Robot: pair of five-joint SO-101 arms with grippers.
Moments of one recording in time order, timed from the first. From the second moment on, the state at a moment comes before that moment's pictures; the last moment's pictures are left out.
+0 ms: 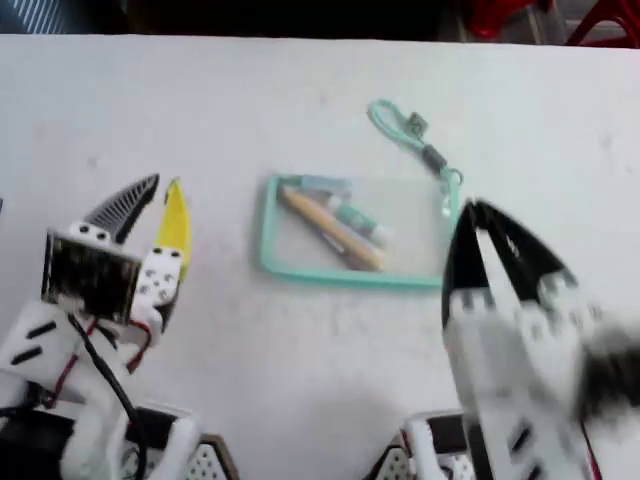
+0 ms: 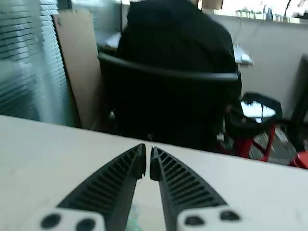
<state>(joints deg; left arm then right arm) 5.8 -72.2 28.6 67.5 -11.4 -11.5 -73.9 6.6 78.6 5.1</state>
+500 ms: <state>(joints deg) 5.8 -80.5 10.2 87.0 -7.3 -21.2 -93.4 5.9 90.0 5.1</state>
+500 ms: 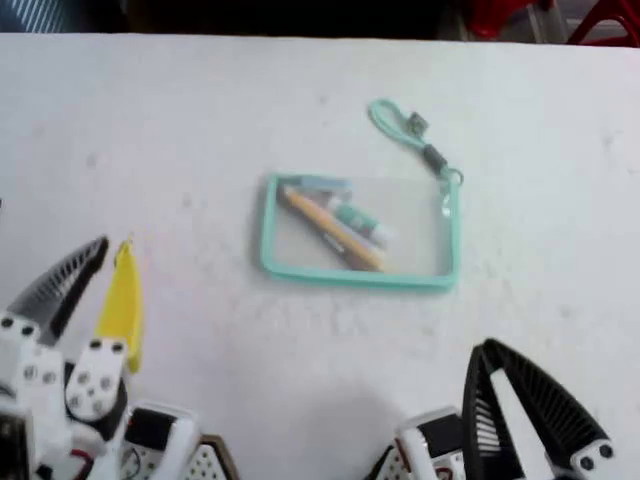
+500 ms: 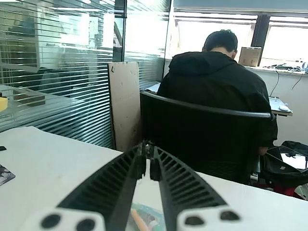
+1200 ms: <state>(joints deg) -4.1 -105.1 21.5 84.6 -7.3 -16.2 -103.3 10.6 91.0 5.1</state>
